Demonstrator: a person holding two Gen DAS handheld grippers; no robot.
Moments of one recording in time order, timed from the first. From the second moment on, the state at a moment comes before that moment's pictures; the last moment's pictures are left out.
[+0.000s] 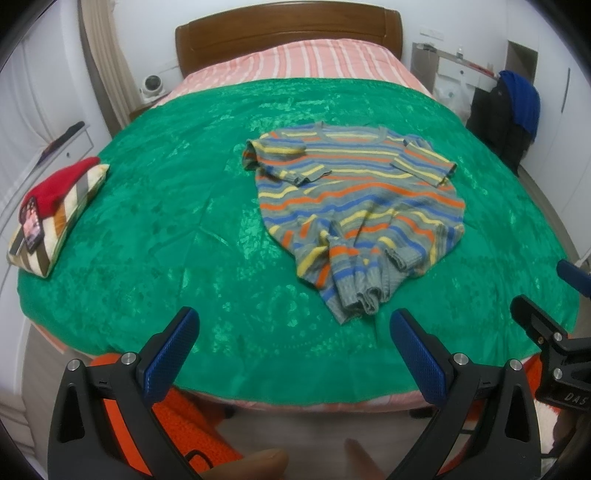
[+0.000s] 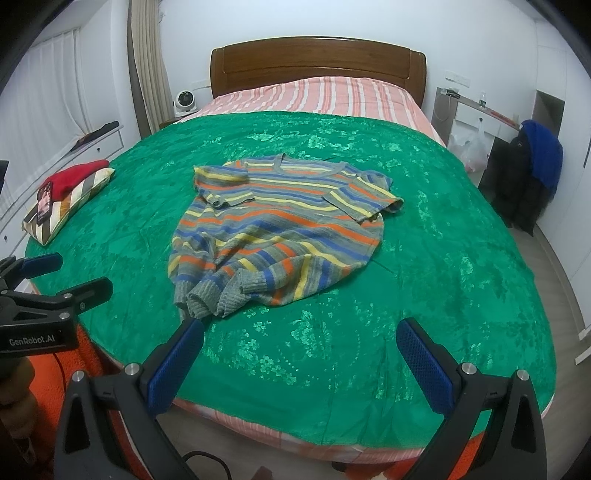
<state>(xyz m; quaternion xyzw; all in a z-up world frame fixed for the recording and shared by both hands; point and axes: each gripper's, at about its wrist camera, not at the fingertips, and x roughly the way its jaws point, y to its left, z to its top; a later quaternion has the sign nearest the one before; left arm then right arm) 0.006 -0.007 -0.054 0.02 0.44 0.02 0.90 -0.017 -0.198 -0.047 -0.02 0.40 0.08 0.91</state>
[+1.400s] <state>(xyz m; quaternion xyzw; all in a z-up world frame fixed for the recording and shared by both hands) 0.064 0.079 -0.148 -0.07 0.56 -0.15 0.81 0.018 -0.338 -0.149 0.24 0.52 0.19 0.80</state>
